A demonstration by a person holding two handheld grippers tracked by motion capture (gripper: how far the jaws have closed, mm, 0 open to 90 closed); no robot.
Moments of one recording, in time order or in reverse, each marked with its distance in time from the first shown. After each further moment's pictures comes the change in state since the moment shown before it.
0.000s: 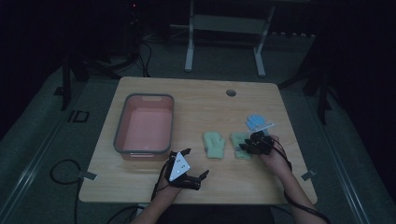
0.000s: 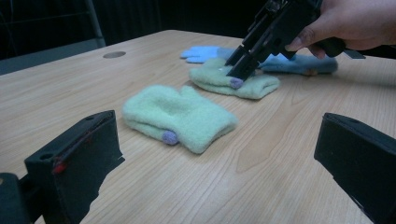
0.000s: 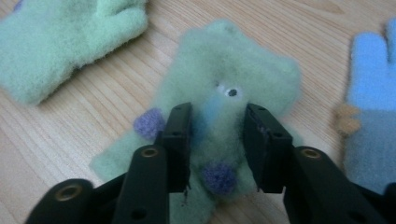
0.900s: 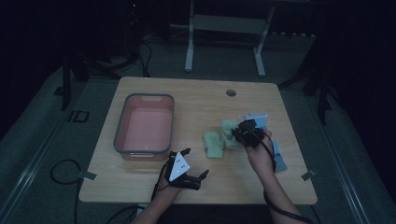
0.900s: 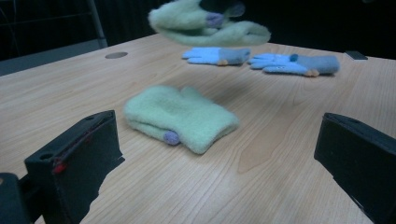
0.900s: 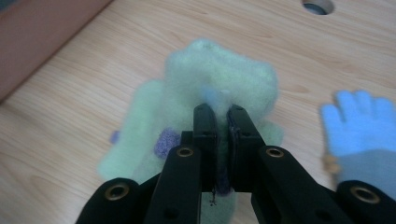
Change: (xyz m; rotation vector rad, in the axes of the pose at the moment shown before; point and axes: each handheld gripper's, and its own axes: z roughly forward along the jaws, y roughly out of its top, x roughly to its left) left arm 0.000 0.000 0.000 -0.002 0.007 -0.003; right arm 0.068 0.070 -0.050 -0.116 -0.156 0.172
